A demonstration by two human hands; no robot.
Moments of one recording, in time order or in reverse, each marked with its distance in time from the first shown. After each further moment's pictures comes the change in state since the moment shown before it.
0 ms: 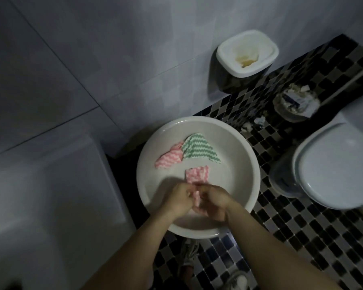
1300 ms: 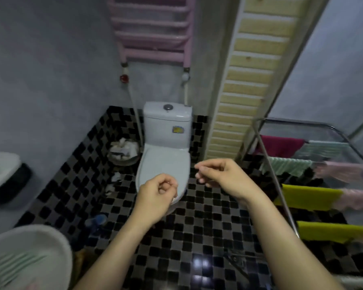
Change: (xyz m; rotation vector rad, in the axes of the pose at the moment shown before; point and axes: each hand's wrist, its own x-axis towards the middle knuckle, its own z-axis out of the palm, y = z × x) left_hand -0.171 0.376 0.259 -0.023 -0.365 0.735; right_hand -0.437 0.051 -0.365 0.036 0.722 -0.896
